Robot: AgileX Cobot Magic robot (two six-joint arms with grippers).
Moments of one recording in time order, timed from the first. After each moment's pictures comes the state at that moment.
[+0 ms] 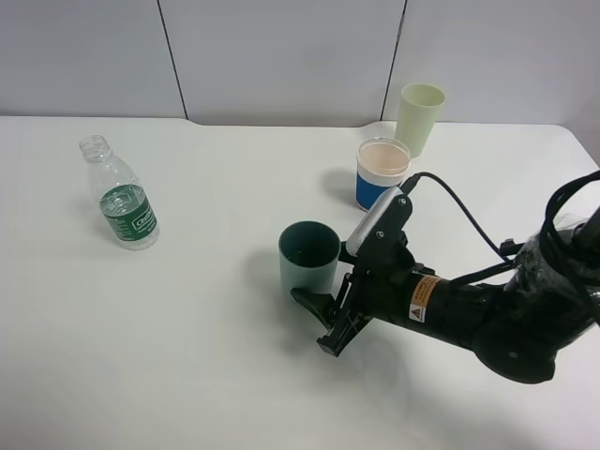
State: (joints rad) left arm -0.01 -0.01 -0.50 -0.01 1.05 -0.03; right arm 0.72 2.00 -0.35 -0.14 -1.16 -0.21
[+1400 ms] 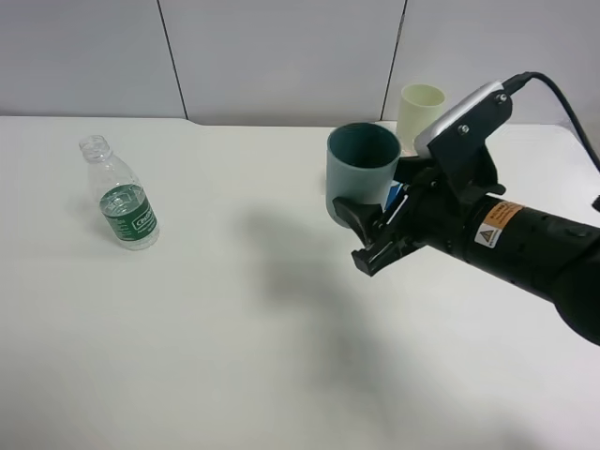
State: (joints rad) left arm -0.01 -0.01 -0.50 -0.01 1.05 -0.03; right arm 0.71 1.42 -0.34 0.16 -0.72 -0.35
